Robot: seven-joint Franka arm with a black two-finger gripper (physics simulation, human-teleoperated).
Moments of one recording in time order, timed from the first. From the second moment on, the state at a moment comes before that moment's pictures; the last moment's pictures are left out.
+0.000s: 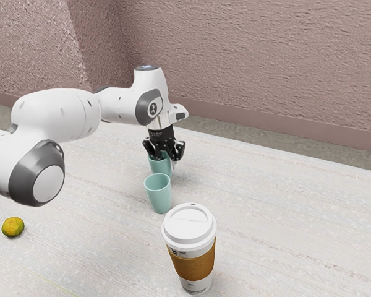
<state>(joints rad) -0.14 0.77 0.17 -1.26 -0.20 2.00 -0.06</state>
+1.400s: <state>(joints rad) -0.22 0.40 0.11 -1.49 0.00 1.79 -0.17</state>
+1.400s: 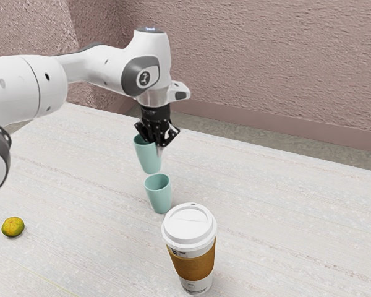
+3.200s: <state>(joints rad) -0.25 0.41 0.10 -1.63 0.00 1.94 -0.31</state>
